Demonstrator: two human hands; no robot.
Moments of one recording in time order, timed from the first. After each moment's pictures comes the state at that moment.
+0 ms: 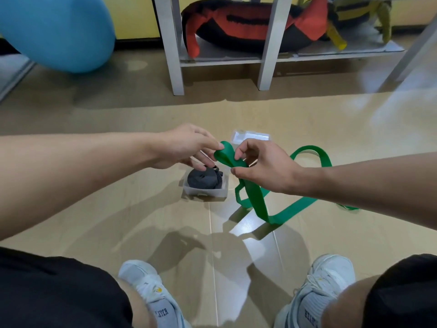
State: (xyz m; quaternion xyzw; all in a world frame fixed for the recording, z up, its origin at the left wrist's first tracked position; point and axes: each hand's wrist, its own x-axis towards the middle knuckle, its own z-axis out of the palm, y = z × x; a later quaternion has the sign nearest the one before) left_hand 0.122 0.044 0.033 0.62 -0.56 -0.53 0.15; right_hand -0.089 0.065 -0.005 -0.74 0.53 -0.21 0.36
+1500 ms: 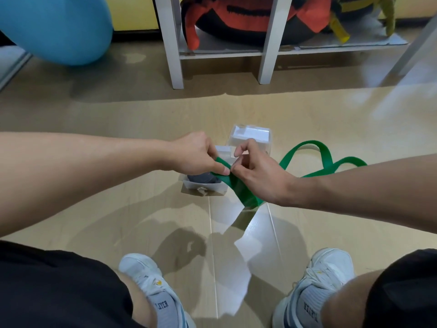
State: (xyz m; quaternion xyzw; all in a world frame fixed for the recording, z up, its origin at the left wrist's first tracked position) left_hand 0.111 0.056 0.018 0.59 -0.73 -0.35 0.00; right_hand -0.073 0.093 -0.011 -0.71 0.53 -0.20 0.43
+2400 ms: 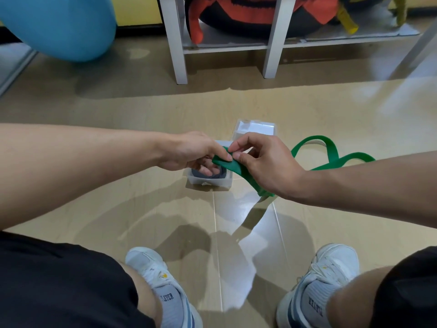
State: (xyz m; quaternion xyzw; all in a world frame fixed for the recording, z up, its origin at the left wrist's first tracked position) left_hand 0.120 0.052 0.005 0.59 -0.53 -0.61 0.08; right_hand -0.068 0.094 -0.006 -0.68 0.54 -0.29 0.39
